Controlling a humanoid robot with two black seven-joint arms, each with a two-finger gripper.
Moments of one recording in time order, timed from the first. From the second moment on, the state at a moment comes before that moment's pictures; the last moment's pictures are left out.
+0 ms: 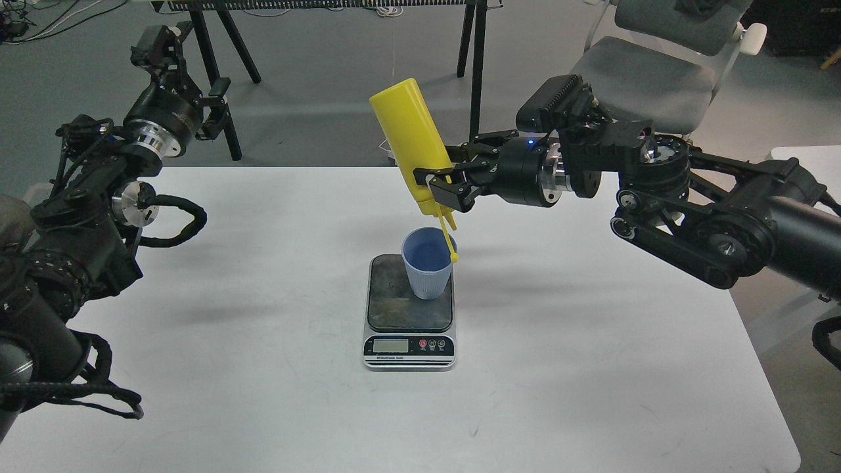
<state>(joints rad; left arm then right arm) -1.04 0.17 -0.45 -0.06 0.09 -0.49 -0.49 1.13 -0.38 0.29 1.18 -1.82 0.21 0.27</state>
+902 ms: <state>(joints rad) -1.04 0.17 -0.45 -0.06 0.09 -0.49 -0.49 1.11 -0.33 0.28 1.15 -1.92 0.11 0.27</state>
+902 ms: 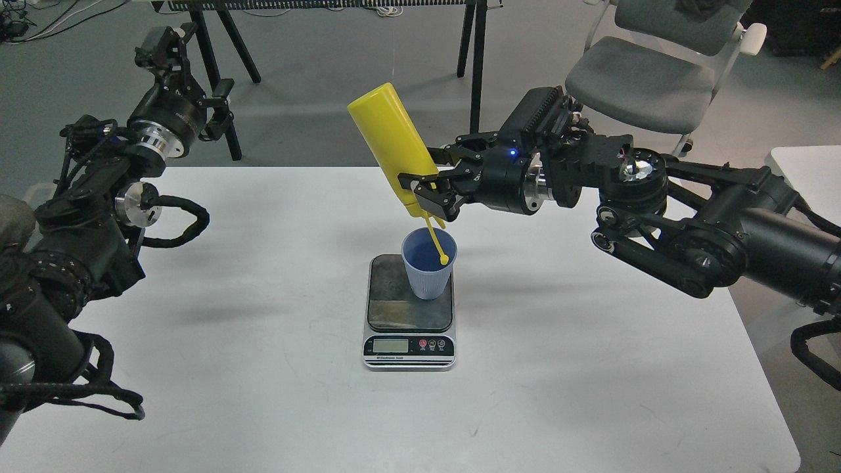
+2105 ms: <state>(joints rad) -1.06 0.15 -0.45 -0.06 0.09 -0.49 -0.49 0.85 -0.66 0.52 1.05 0.35 0.49 0.26</state>
